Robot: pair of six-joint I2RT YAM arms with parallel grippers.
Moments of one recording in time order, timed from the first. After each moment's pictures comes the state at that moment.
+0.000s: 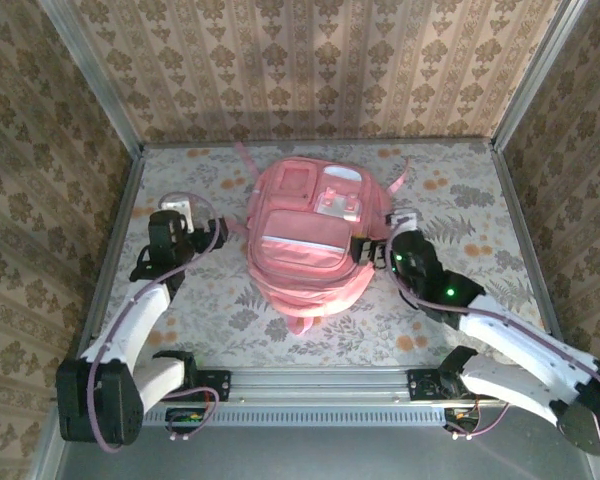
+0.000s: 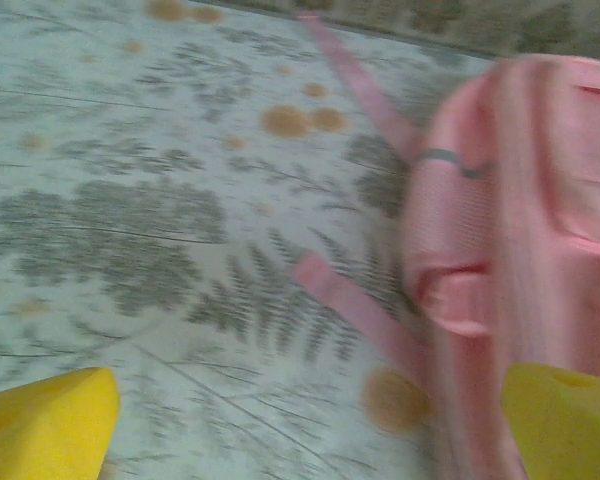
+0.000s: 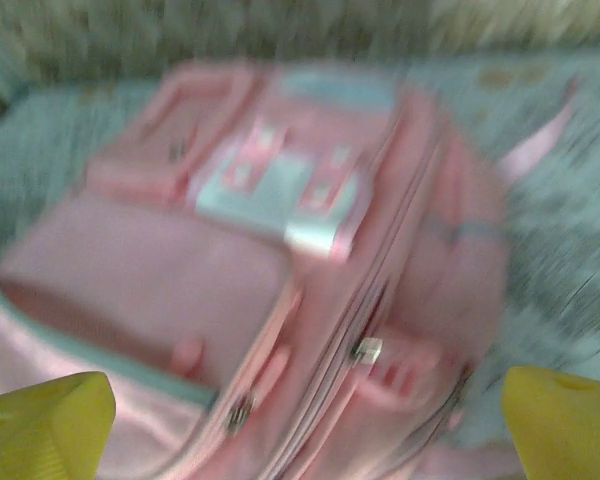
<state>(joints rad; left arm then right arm) -0.12 1.06 0.62 -0.10 0.03 -0.20 0.68 0.90 0.67 -0.18 0.43 0.37</state>
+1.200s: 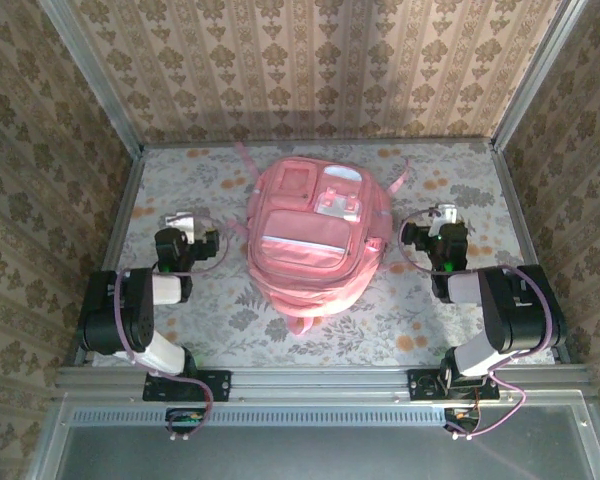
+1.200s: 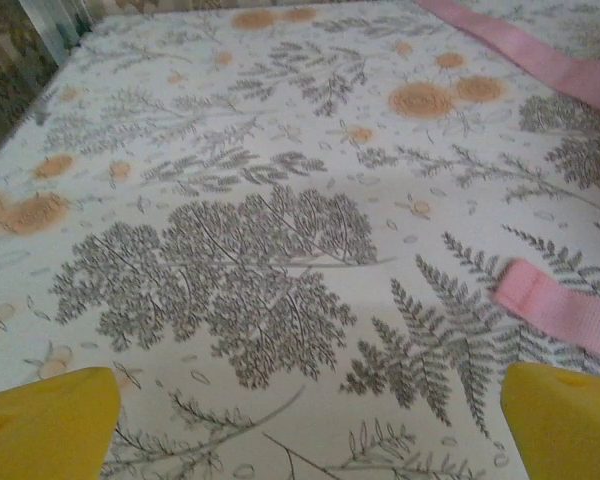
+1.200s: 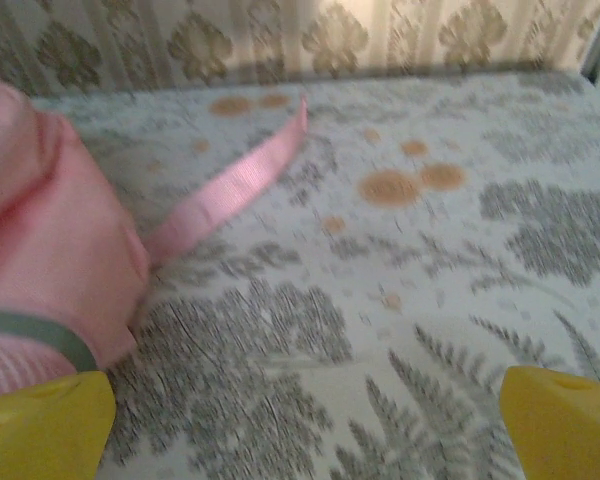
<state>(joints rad) 0.00 1.54 0.39 0.73 0.01 0.06 0.00 1.54 0.39 0.82 0.07 0.05</state>
